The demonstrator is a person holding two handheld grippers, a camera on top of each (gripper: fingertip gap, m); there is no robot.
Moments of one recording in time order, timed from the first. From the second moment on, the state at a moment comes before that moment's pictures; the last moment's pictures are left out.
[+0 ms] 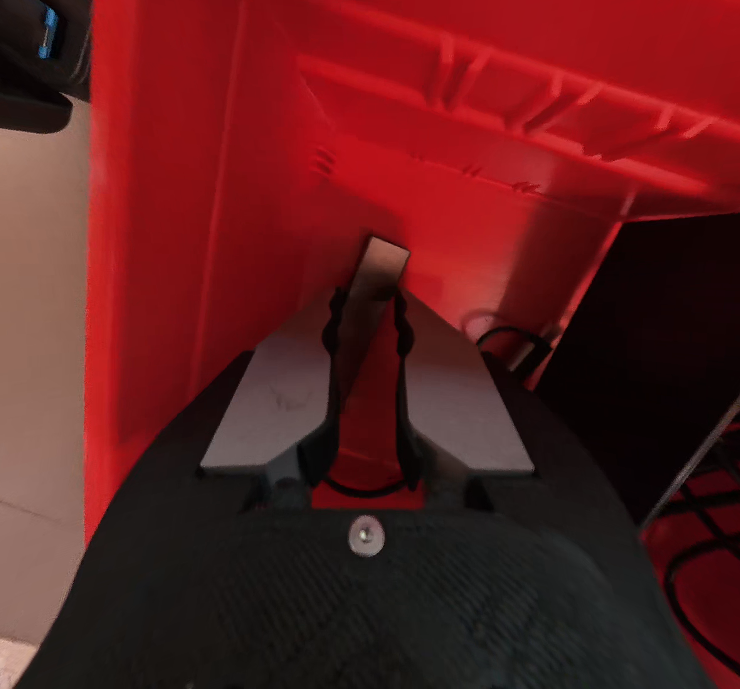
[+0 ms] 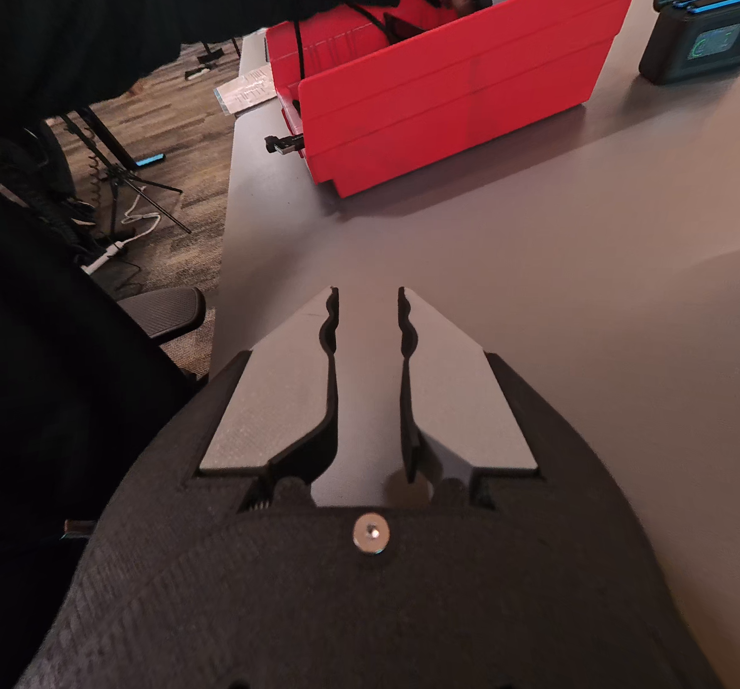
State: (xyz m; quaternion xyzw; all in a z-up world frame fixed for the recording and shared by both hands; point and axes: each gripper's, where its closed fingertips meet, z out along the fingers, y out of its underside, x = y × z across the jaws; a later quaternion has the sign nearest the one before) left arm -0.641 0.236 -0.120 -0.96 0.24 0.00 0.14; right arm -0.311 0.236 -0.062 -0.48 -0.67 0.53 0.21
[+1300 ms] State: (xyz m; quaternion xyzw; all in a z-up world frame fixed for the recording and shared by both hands) left arm -0.460 0.197 0.041 -0.95 0.16 0.13 0.25; right arm -0.305 0.265 -0.039 -0.47 -0.64 0.50 0.35
